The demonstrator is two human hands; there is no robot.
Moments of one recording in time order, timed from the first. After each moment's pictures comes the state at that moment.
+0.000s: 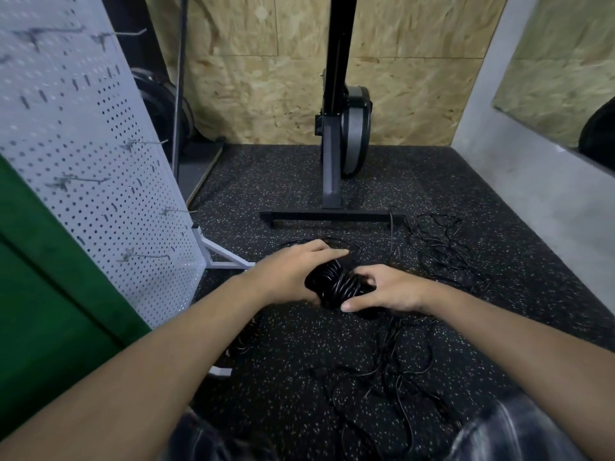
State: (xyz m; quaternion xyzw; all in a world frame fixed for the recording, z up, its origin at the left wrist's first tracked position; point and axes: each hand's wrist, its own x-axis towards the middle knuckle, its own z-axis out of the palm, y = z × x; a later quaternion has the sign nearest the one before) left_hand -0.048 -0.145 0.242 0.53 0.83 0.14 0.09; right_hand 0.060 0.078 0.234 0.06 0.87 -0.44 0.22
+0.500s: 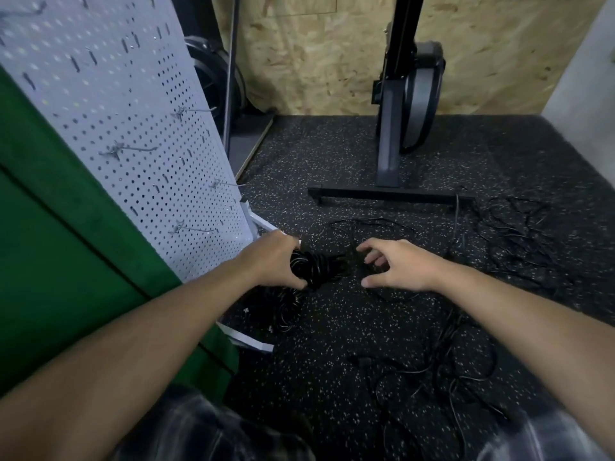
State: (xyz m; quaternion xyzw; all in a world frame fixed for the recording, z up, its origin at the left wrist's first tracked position) left_hand -0.104 -0.225 0.201 0.29 0.95 0.07 0.12; right_hand -0.022 0.045 0.200 -0.04 0.94 -0.28 0.19
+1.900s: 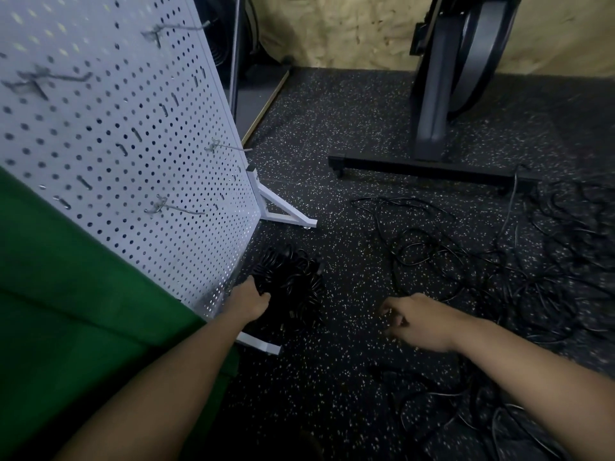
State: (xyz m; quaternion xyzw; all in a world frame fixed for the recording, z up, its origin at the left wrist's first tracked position) left_hand -0.162 -0.309 -0.030 -0.09 0.94 0.20 0.27; right_hand -0.054 0.031 0.058 -0.04 0.93 -0.15 0.33
